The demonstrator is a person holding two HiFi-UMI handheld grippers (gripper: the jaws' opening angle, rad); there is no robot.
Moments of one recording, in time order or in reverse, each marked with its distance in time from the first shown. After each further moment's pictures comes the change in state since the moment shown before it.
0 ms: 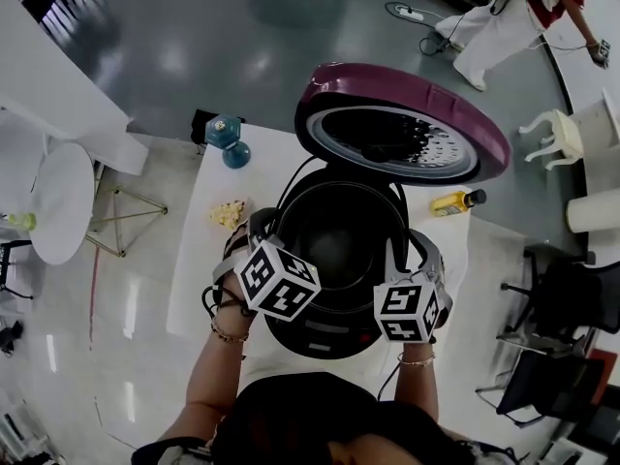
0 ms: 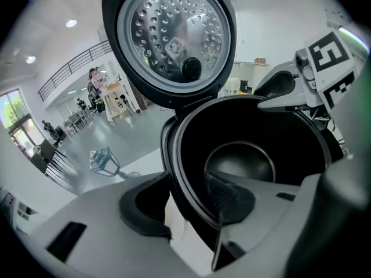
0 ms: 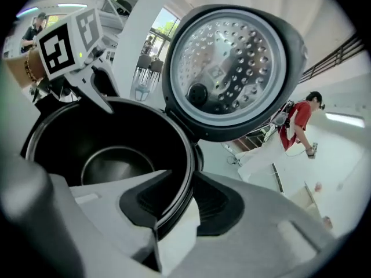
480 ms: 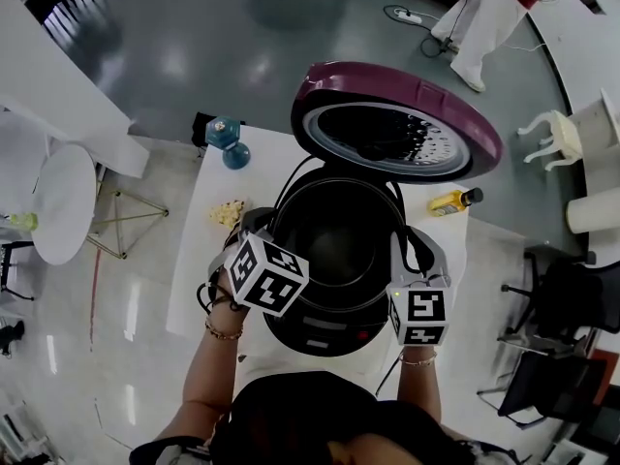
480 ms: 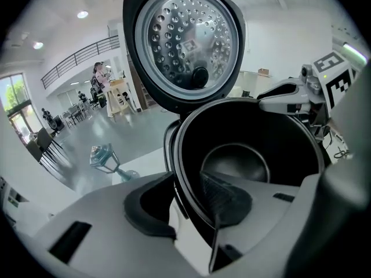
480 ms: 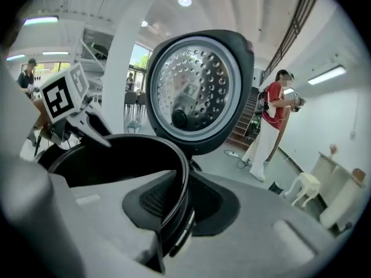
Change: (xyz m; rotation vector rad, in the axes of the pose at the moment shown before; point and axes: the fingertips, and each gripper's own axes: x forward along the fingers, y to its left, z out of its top) left arm -0.010 0.003 0.004 -0.084 -0.031 -0.041; right arm -0.022 -0.016 0.017 0.308 -0.240 0.045
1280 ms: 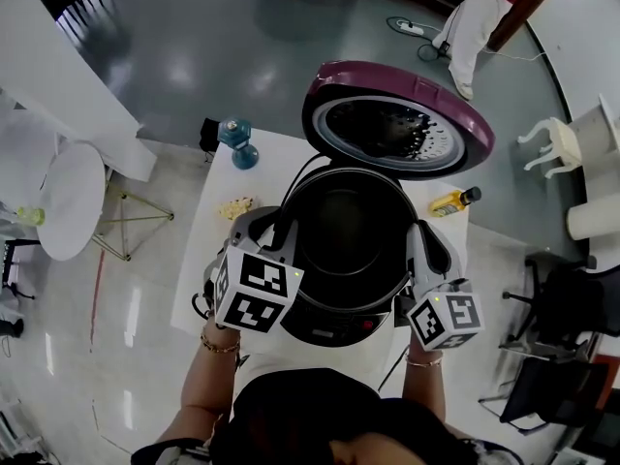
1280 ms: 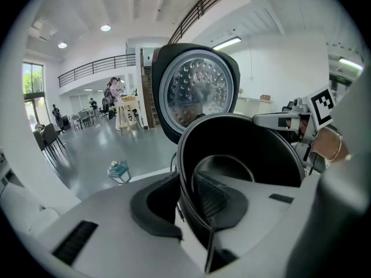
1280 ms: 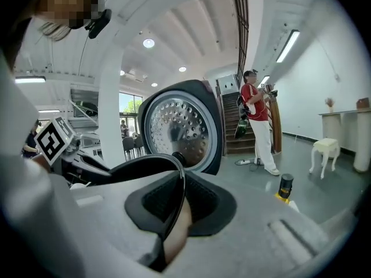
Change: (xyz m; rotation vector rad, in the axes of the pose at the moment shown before) left arm -0.080 0.001 0.027 -0.110 -0.229 0.021; right arm -0.050 -0.010 0.047 0.356 -0.320 0.089
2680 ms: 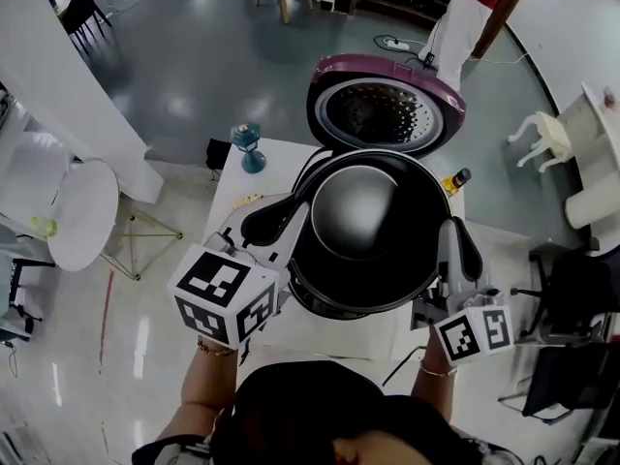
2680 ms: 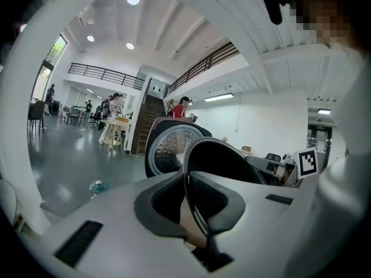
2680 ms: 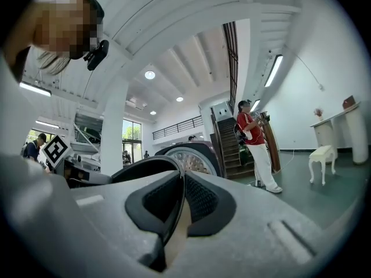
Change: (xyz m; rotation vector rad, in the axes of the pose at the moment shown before) left arm -0.119 -0.029 0.058 -0.214 -0.414 -0.232; right arm -0.108 0.046 0.073 0.028 -0.308 -0.003
